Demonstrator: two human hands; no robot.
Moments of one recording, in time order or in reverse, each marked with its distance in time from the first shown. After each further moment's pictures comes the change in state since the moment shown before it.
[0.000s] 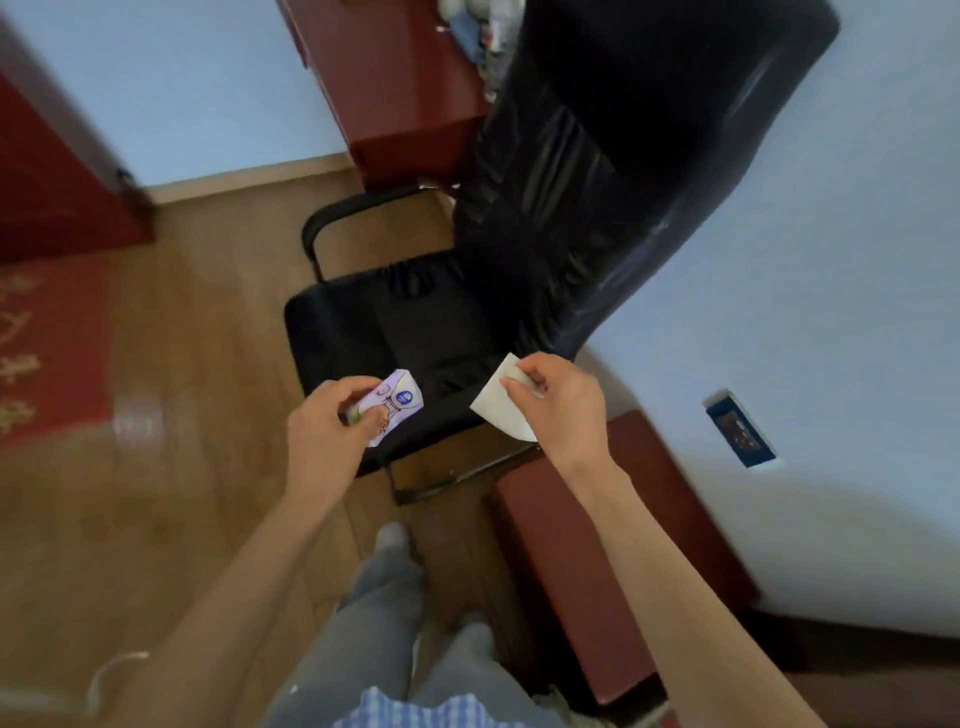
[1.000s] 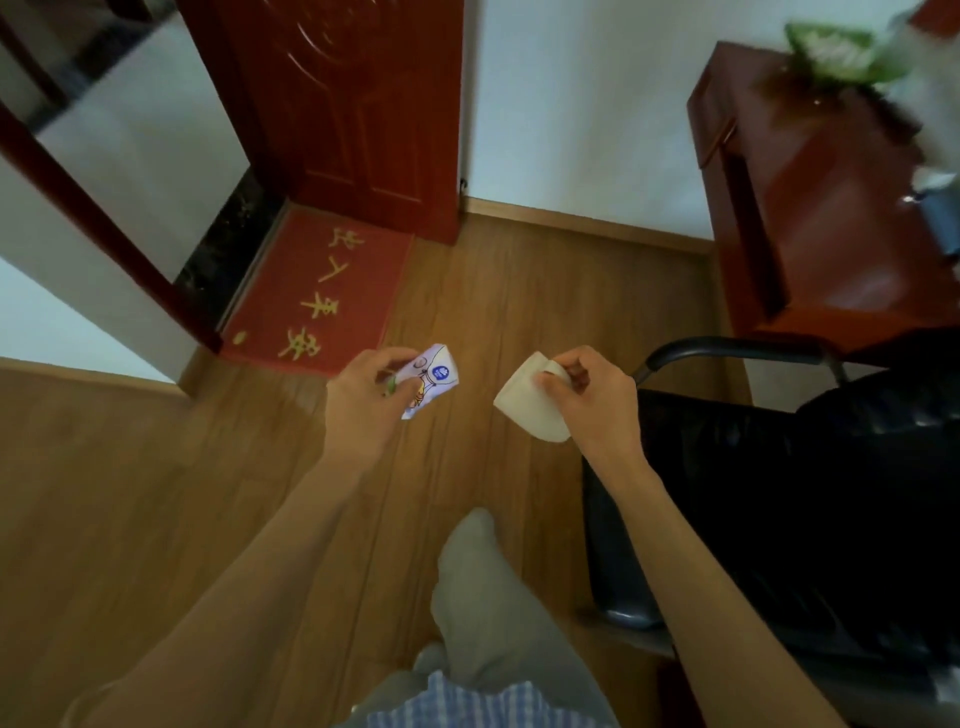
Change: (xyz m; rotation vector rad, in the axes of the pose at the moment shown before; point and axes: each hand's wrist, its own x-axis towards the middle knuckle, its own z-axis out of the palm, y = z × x) left_hand 0.157 -0.254 -0.436 -0.082 0.460 -0.245; right_hand 0.118 -0.427 0.366 0.247 -0.393 -0.202
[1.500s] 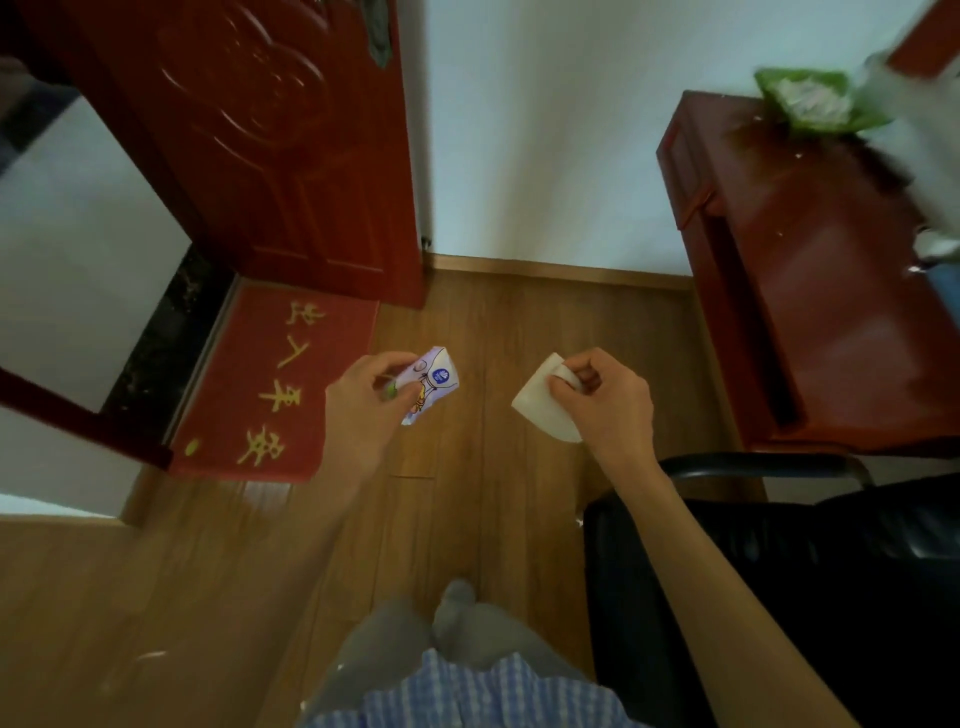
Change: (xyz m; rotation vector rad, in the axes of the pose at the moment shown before) left_hand 0.281 0.056 0.079 -0.058 -0.114 0.054; right_hand 0.276 -0.015 -0.020 -0.083 0.088 0.064
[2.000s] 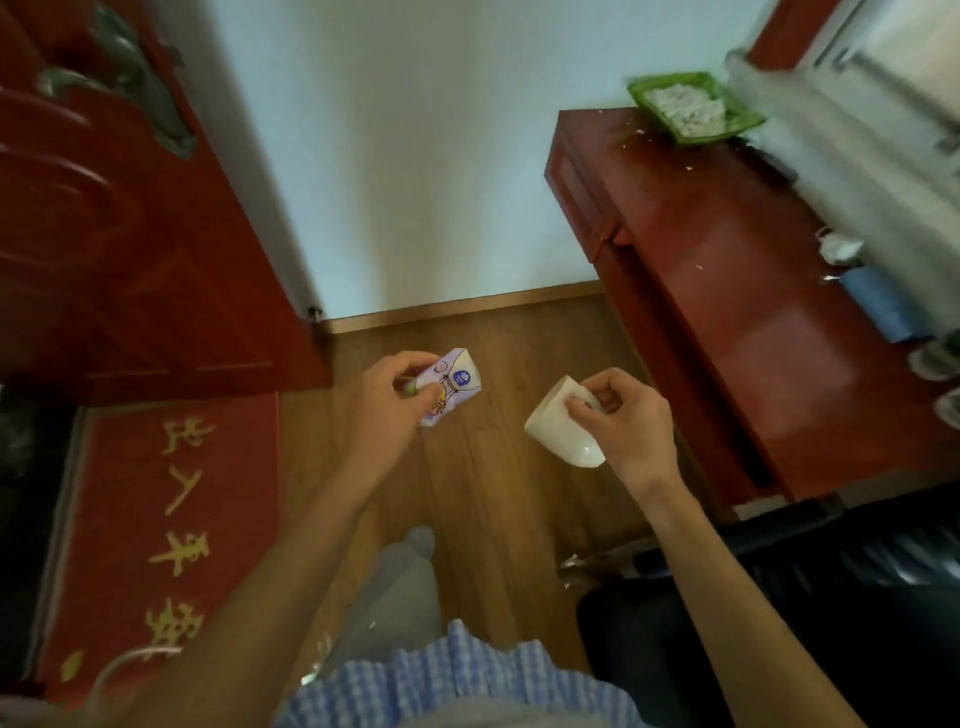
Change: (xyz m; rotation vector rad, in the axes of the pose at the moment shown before) left_hand 0.278 0.048 0.145 0.030 -0.335 0.127; right_hand 0.221 0.040 -0.033 0.030 0.208 0.288
